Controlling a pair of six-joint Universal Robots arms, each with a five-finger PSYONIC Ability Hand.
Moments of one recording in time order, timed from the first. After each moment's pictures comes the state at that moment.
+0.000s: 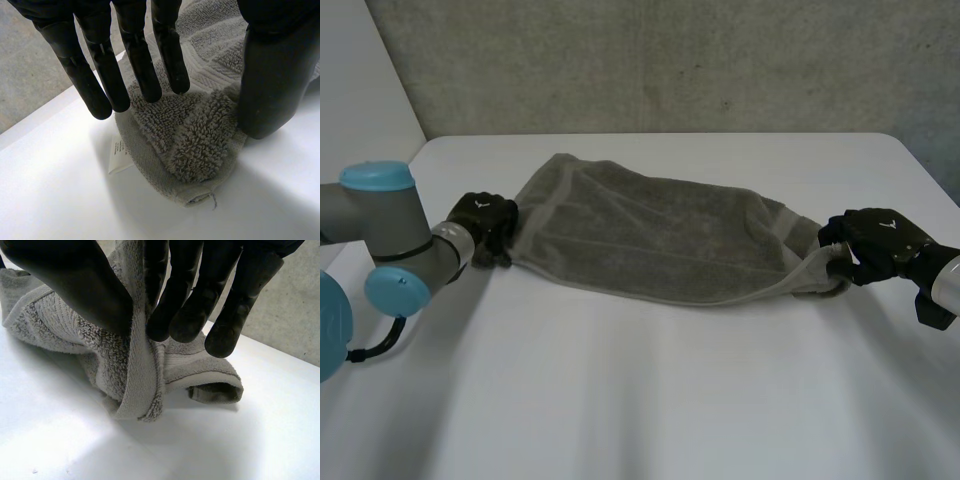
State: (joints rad) left arm 4.54 -2.56 -0.90 3.11 -1.36 3.53; right arm 1.42 -1.13 1.63 -0.07 0.76 2.79; left_hand 0.89 0.89 0.89 0.89 0.72; right_hand 1.32 1.34 1.34 1.33 1.17
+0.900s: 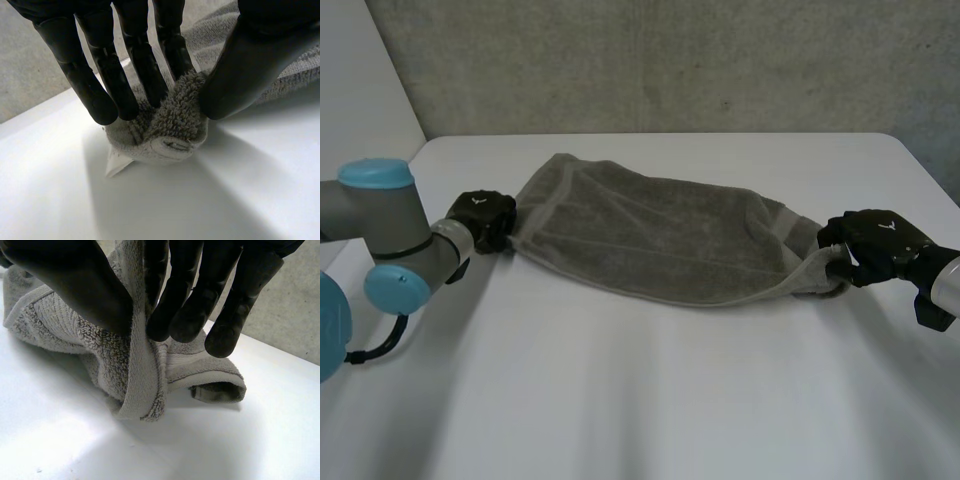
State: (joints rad) left arm 4.54 -2.54 -0.90 3.11 -1.37 3.41; right arm 1.42 -1.13 1.63 -0.07 0.76 2.79; left_hand 1.34 1.35 1.37 1.35 1.18; right_hand 1.32 1.34 1.34 1.33 1.17
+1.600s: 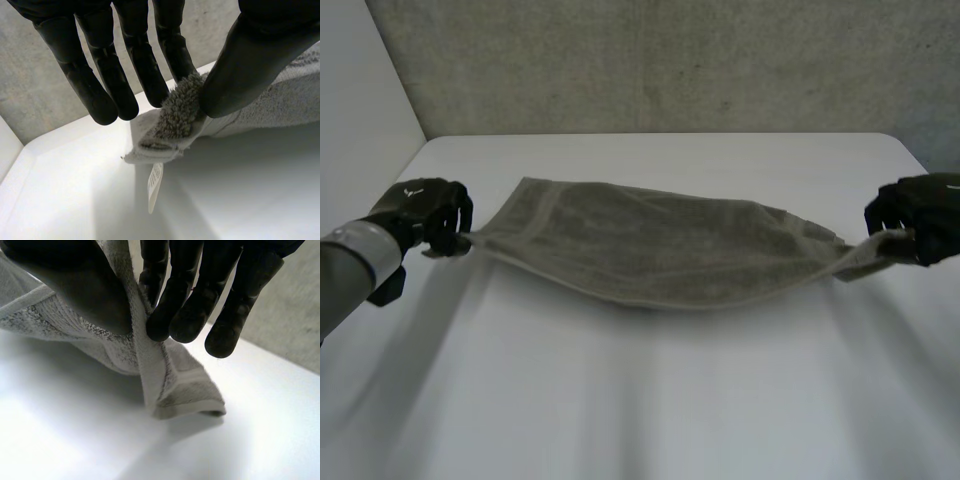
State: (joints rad) left arm 4.65 -1.88 -1.59 3.18 -1.27 3.33; right arm 1.29 -1.41 1.51 0.54 0.71 2.59; left_hand 1.34 1.36 1.38 1.35 1.19; right_hand 1.32 1.34 1.34 1.33 1.17
